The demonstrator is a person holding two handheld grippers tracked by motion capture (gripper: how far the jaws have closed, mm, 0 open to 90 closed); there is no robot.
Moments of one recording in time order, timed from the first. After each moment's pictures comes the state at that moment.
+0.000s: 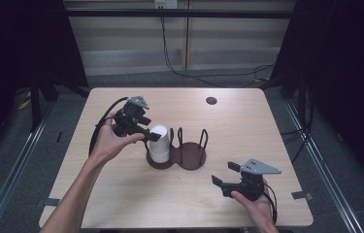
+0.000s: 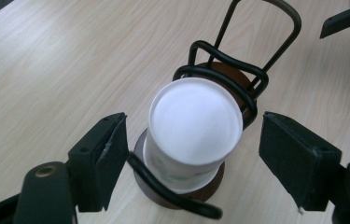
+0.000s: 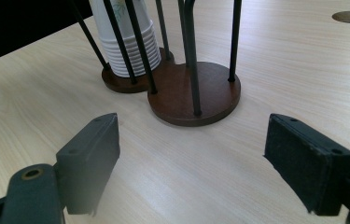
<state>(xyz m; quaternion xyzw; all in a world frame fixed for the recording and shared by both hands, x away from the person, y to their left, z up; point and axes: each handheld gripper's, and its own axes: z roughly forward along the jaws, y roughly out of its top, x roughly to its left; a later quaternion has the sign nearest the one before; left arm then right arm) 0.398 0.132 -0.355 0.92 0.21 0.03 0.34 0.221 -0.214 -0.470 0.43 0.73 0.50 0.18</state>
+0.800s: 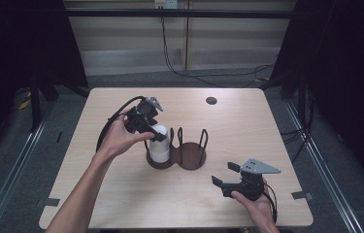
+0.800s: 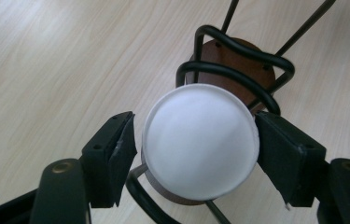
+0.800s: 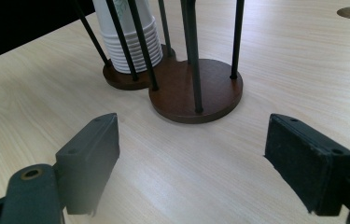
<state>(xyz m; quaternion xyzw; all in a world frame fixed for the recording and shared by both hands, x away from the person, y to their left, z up) 0.409 0.103 -0.360 0.95 0.19 0.04 0.26 0.222 -0.214 -0.471 0.43 0.73 0.50 0.17</state>
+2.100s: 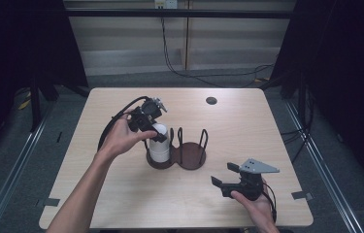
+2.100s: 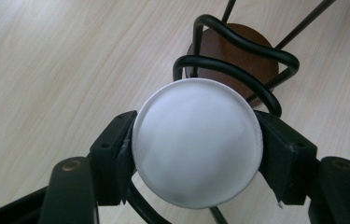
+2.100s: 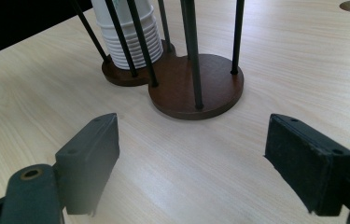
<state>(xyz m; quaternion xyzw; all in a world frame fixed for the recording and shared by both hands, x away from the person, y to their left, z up) 0.408 0.093 -0.357 0.95 0.19 0.04 0.23 0.224 -0.213 -0.472 0.43 0.74 0.49 0.16</state>
